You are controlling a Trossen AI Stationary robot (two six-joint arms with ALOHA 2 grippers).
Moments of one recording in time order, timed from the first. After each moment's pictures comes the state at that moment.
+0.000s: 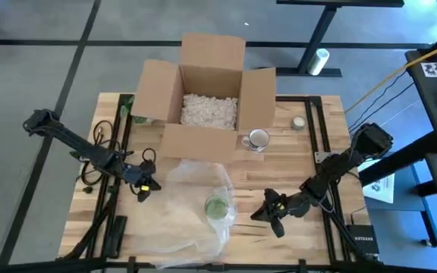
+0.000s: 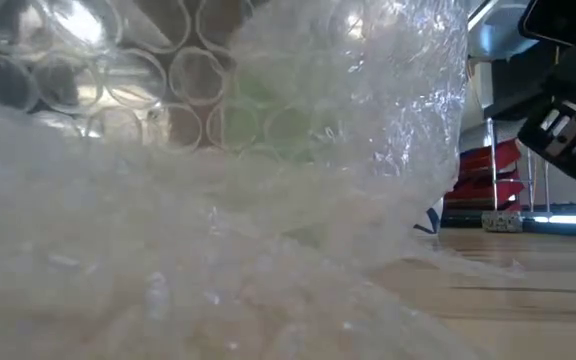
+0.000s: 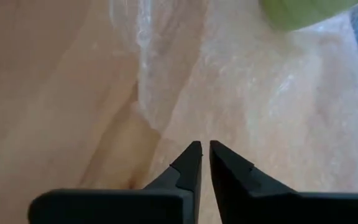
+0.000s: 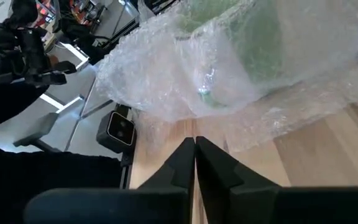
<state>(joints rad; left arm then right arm) -0.46 0.72 0.21 -0.25 -0.15 -0.92 0.72 1.52 0.44 0.68 0.36 0.86</state>
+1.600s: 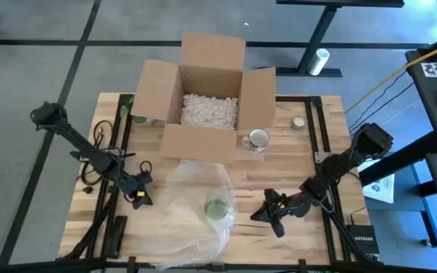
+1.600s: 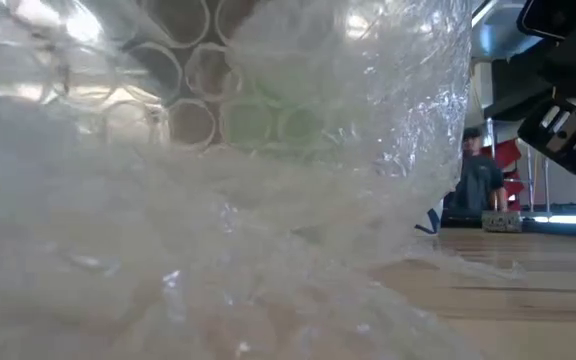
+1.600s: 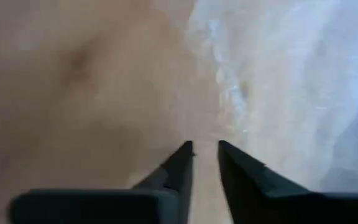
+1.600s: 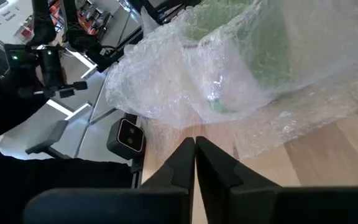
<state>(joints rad) -0.67 0.78 0.10 -0.06 -0.04 -1.26 0.72 1.52 0.44 0.71 0.36 0.89</state>
